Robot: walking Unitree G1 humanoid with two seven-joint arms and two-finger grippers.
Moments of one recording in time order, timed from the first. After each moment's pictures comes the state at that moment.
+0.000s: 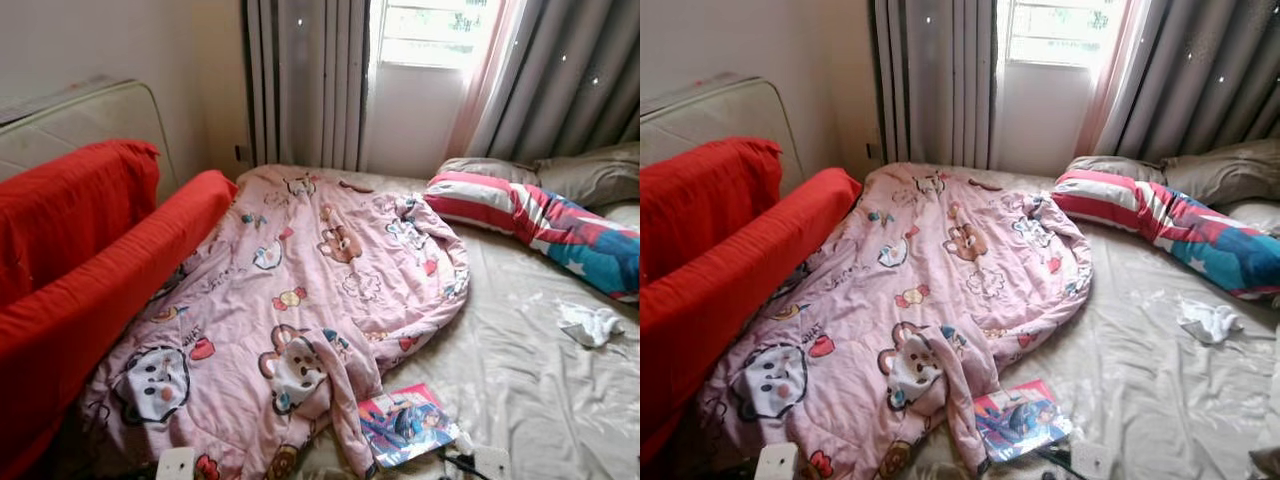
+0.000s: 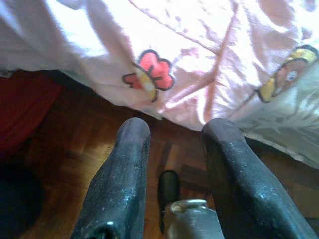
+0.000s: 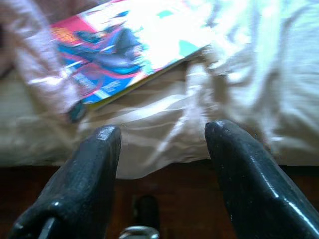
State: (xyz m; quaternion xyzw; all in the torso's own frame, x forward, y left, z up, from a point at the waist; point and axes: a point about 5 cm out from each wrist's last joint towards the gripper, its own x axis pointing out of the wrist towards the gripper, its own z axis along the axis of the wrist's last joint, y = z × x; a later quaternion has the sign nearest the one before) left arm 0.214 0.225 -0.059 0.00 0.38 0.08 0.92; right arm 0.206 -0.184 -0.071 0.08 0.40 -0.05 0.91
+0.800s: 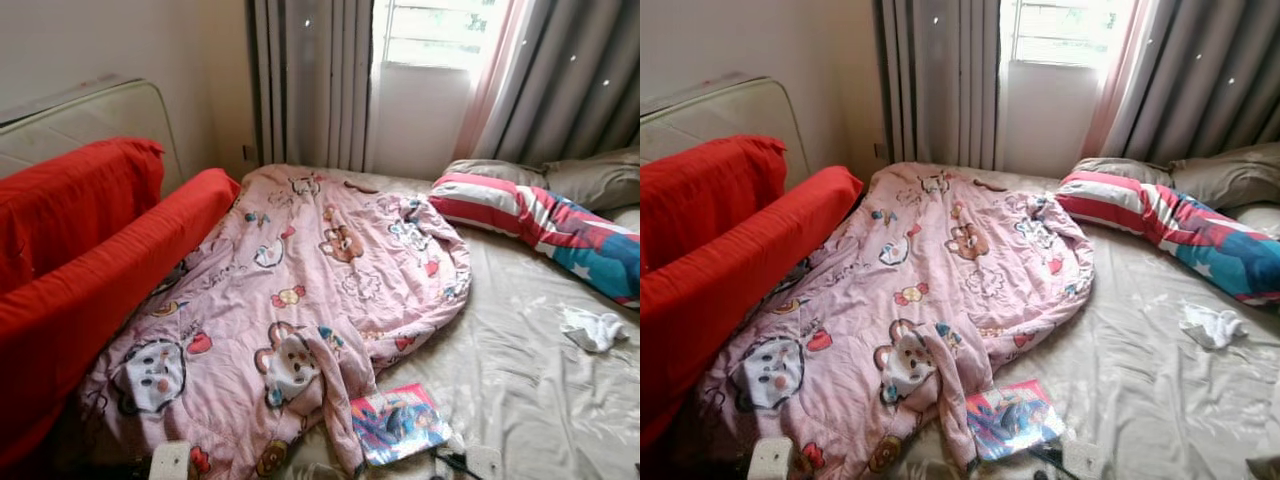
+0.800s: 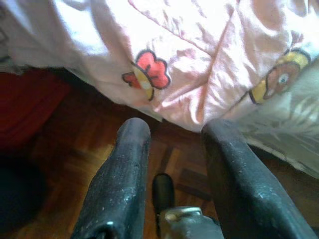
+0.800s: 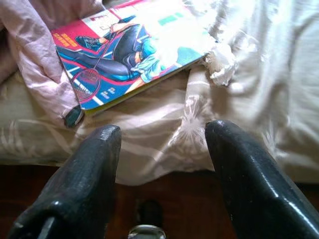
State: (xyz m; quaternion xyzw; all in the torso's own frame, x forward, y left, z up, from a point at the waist) left arm 0.218 0.233 -0.054 0.00 0.37 0.08 0.93; right arm 0.208 -0.178 -0.070 0.09 0.39 -0.05 0.91
